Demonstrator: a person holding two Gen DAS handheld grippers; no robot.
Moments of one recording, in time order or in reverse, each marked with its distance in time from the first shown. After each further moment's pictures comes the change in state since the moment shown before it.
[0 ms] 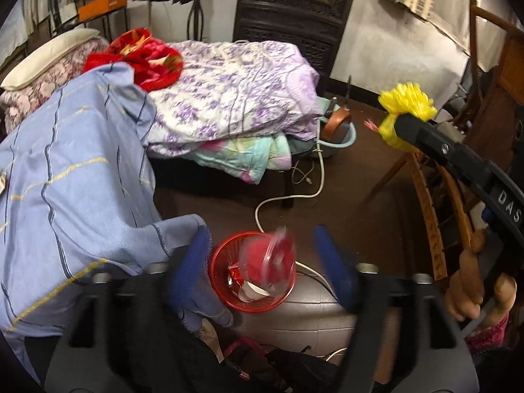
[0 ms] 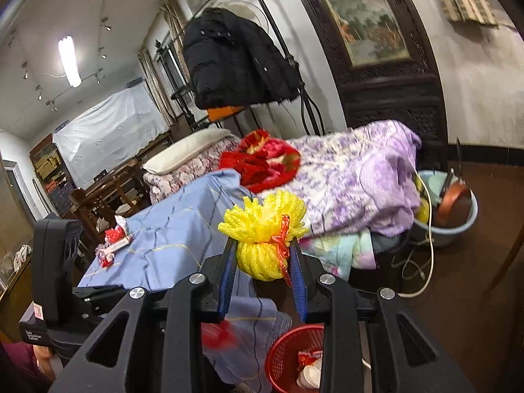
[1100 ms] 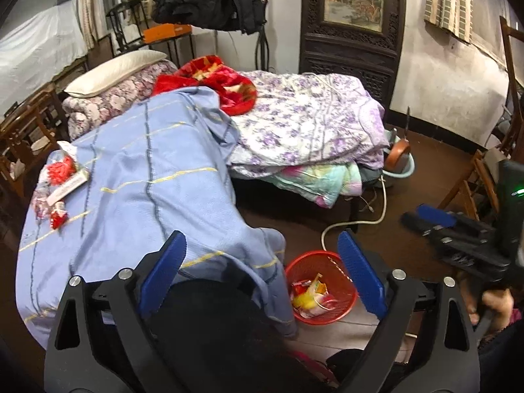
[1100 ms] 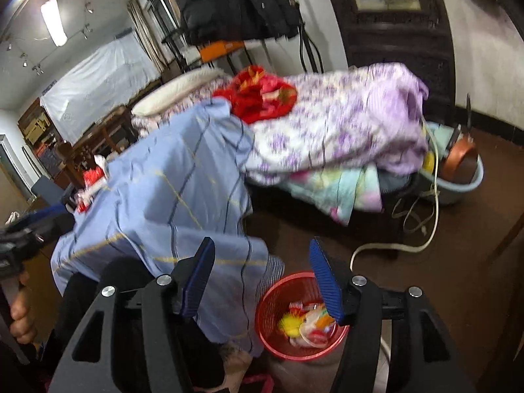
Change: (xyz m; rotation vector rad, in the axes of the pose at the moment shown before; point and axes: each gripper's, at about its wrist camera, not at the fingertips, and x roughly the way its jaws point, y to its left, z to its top) left arm -0.068 0.050 -0.022 -0.060 -0.154 0.281; right arm 0.055 0.006 -0.051 -0.034 0.221 -0.030
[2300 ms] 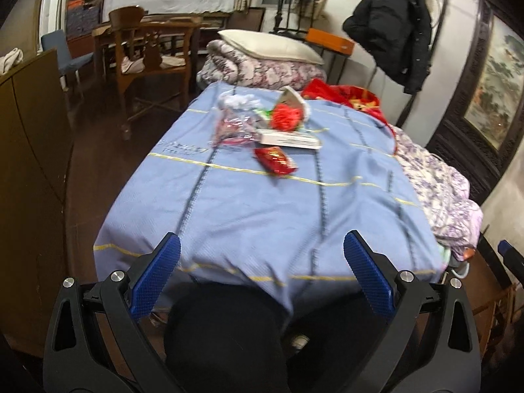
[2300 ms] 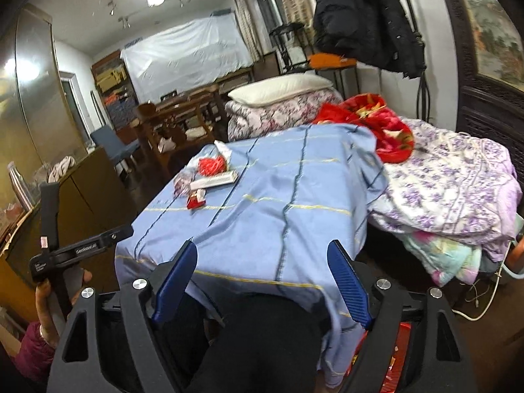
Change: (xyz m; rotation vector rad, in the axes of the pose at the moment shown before) left arm -0.075 0.284 -0.099 -0.554 -0.068 0.264; right arm 0.003 0.250 0.032 -0.303 0.014 0.244
